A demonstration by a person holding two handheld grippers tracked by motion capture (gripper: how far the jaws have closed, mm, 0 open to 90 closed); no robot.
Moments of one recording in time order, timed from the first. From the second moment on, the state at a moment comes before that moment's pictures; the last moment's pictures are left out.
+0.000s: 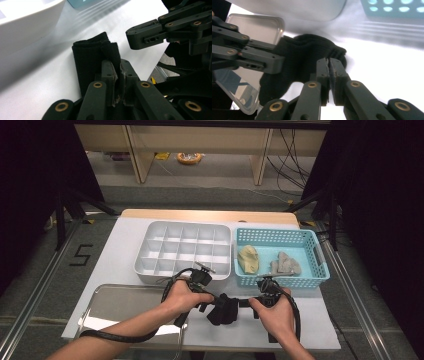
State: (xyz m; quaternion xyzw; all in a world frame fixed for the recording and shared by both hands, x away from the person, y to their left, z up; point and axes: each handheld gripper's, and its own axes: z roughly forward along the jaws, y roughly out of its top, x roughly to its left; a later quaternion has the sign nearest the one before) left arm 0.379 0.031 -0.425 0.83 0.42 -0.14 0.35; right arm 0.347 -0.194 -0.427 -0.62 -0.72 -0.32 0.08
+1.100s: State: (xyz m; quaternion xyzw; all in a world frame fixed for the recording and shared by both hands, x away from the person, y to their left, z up) left arm 0.378 0.011 -0.439 0.84 0.41 -0.12 0.34; right arm 0.361 -0.190 -0.423 -0.61 -0.71 -0.34 0.08
